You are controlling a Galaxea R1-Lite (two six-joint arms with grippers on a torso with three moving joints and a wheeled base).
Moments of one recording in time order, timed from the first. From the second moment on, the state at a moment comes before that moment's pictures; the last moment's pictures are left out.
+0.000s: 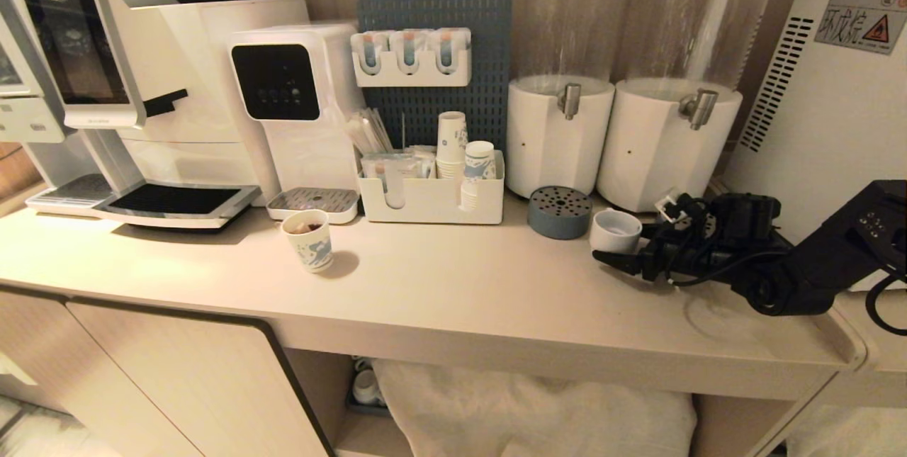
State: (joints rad) left arm 0.00 0.00 0.00 0.00 -0.02 0.02; right arm -0.04 2.31 -1.09 -0.86 0.80 -0.32
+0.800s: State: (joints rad) left arm 0.00 0.00 0.00 0.00 -0.01 0.02; right arm -0.05 2.24 -0.98 -0.85 0.81 -0.33
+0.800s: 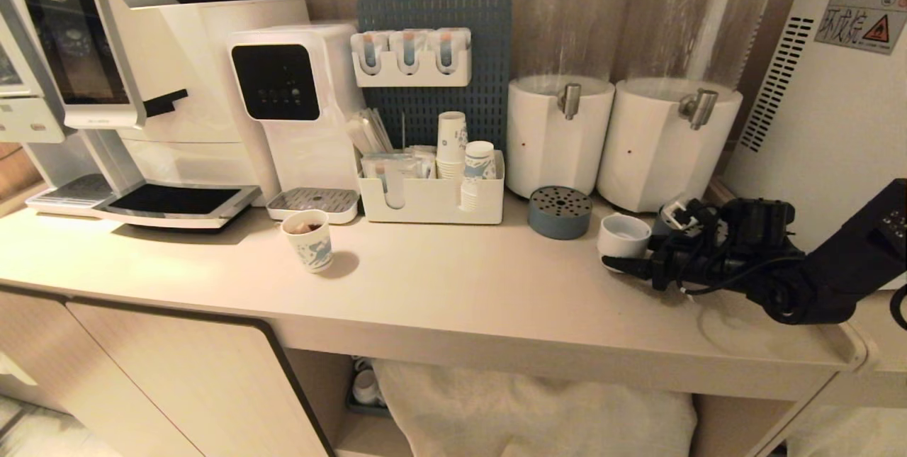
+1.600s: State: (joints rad) left arm 0.00 0.00 0.00 0.00 -0.01 0.01; right arm -0.15 1.51 -0.48 -0.68 0.89 -0.32
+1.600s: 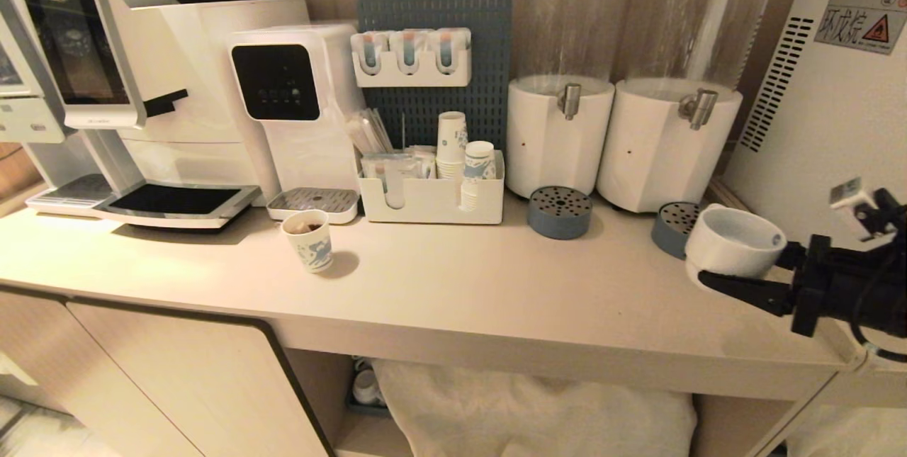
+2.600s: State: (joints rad) left arm 0.00 0.00 0.00 0.00 -0.01 0.00; right arm 0.11 0.33 -0.63 0.65 0.62 -0.17
